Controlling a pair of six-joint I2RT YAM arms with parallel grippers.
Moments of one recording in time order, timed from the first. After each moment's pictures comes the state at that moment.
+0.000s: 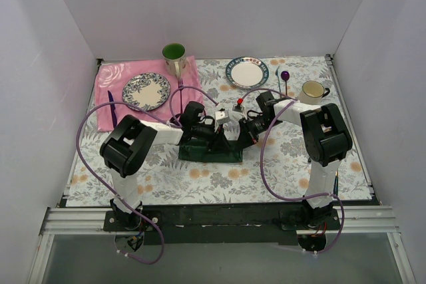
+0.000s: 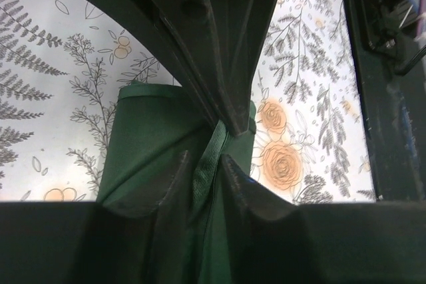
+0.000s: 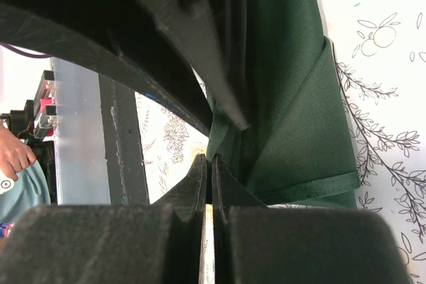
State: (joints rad) left arm -0.60 1.88 0.93 0.29 0.98 0.17; right arm 0.38 1.93 1.17 -0.68 -1.14 -0.48
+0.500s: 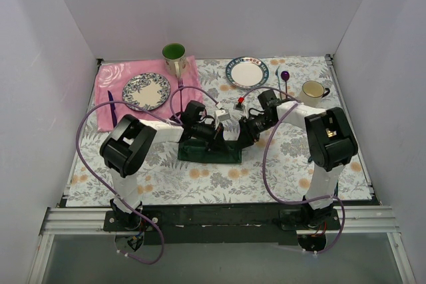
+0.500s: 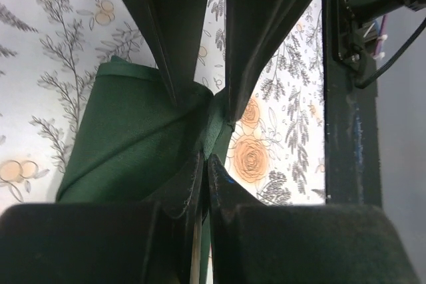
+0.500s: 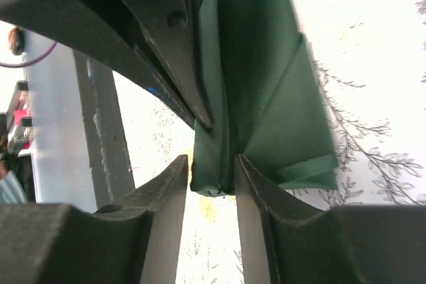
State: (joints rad) left arm -0.60 1.88 0.98 0.15 0.99 0.05; right arm 0.38 1.87 1.13 -0.60 -1.07 -0.40
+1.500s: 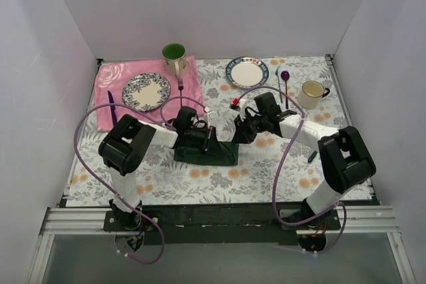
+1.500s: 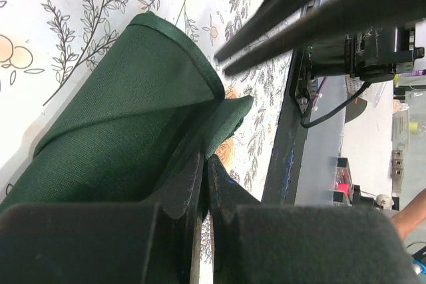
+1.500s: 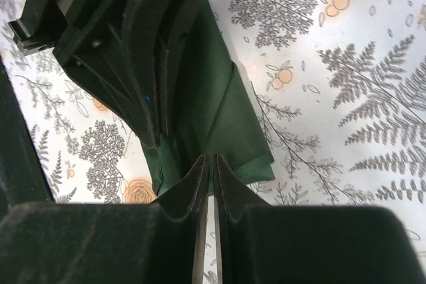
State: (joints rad) left arm -0.54 1.89 0.84 0.34 0.99 -0.45; right arm 0.48 1.62 0.93 -0.21 -0.73 -0.20
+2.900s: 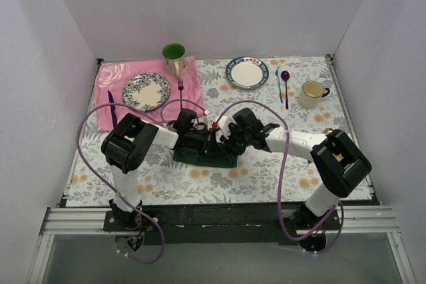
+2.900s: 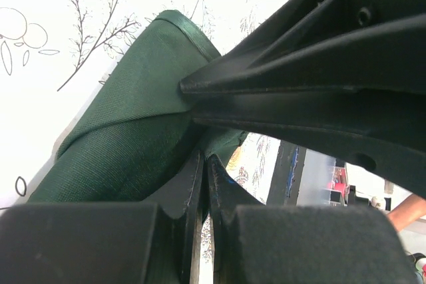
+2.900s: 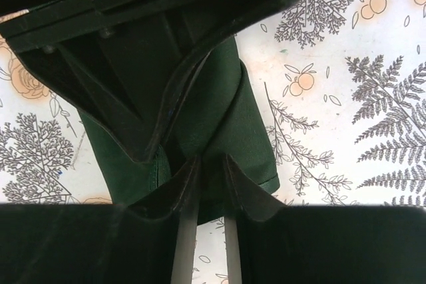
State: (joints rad) left arm -0.54 1.93 0.83 0.35 0.98 -0.45; right arm 0.75 1.61 0.87 -0.15 -0.31 -0.34
